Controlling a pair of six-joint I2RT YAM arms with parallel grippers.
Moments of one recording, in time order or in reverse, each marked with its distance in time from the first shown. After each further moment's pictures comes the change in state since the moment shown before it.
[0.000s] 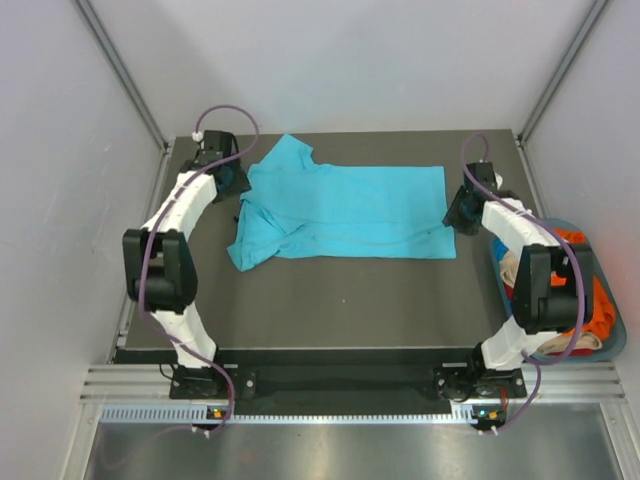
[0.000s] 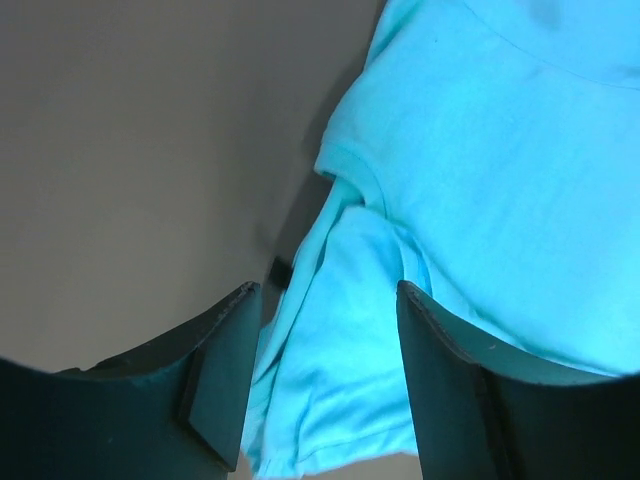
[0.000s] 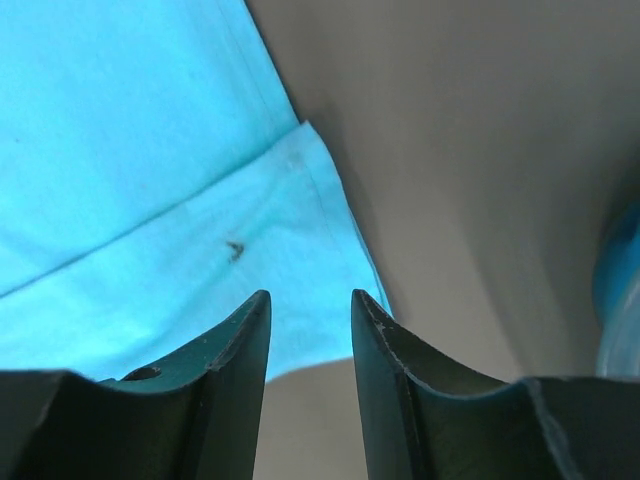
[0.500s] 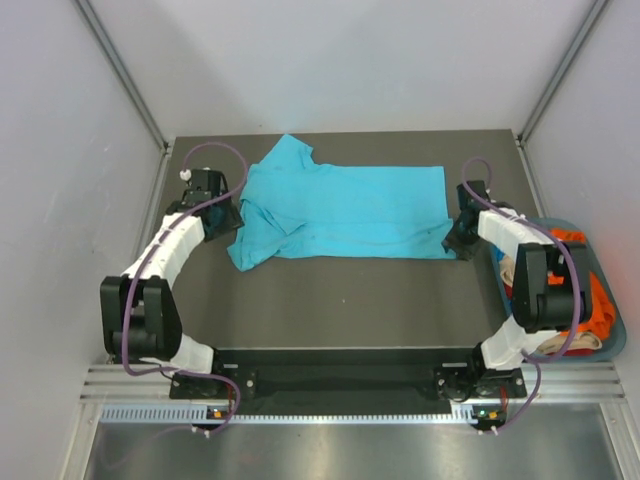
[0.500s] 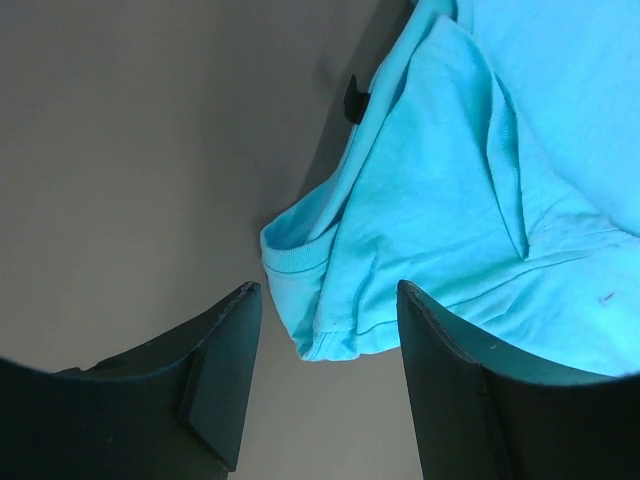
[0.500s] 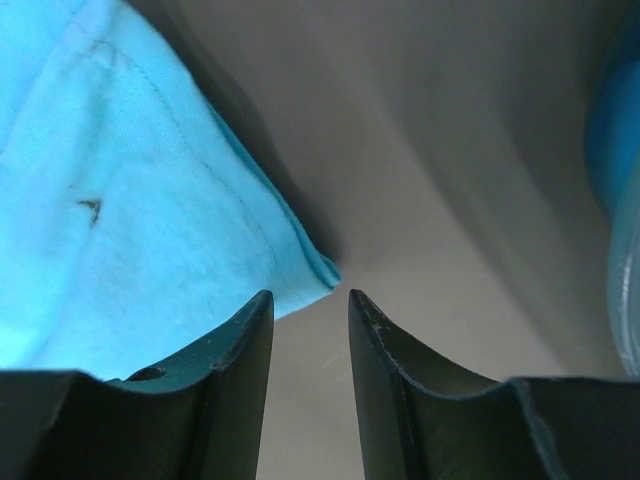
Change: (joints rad) left arm 0.016 -0.365 -0.436 0.040 0.031 -0.031; right arm 0.011 -0.015 -0.116 -0.108 0.049 0.162
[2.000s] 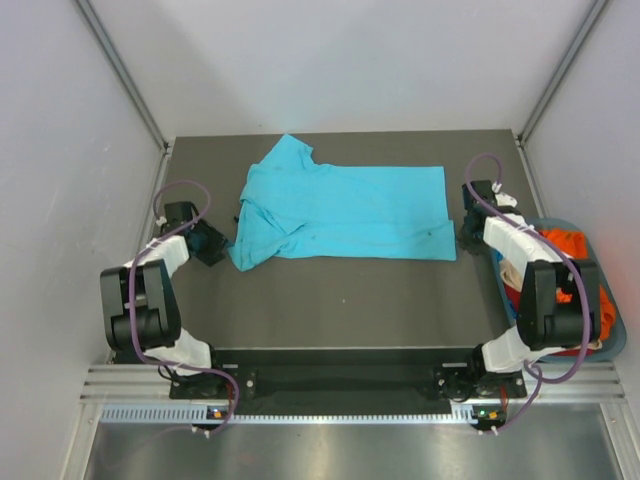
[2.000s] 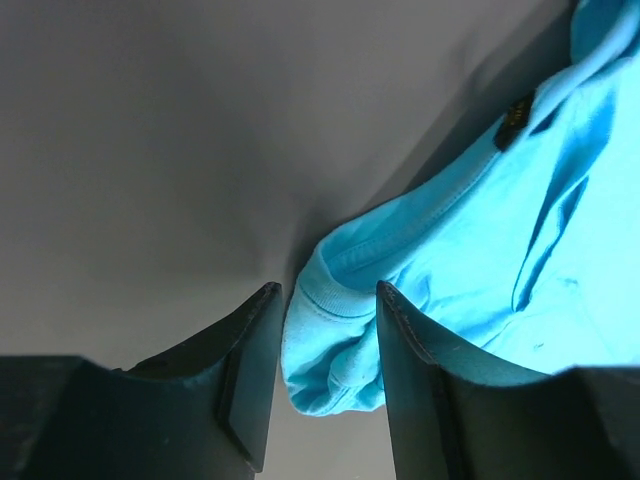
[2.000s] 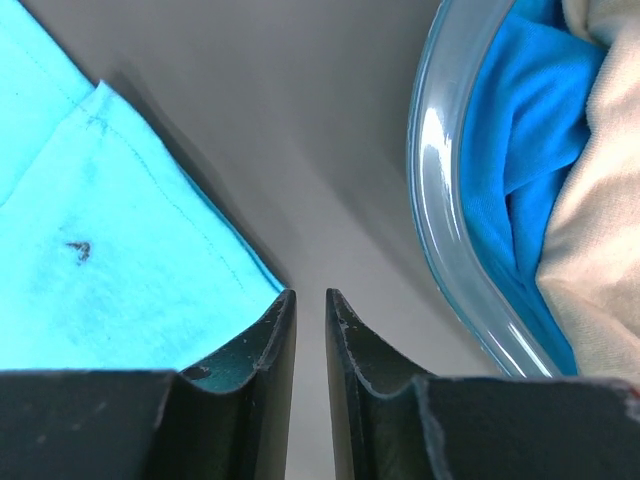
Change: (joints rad) left arm 0.264 0.062 -0.286 0.304 0.348 -0.289; right arm 0.001 -0.095 -0.034 0.013 0.176 -0.006
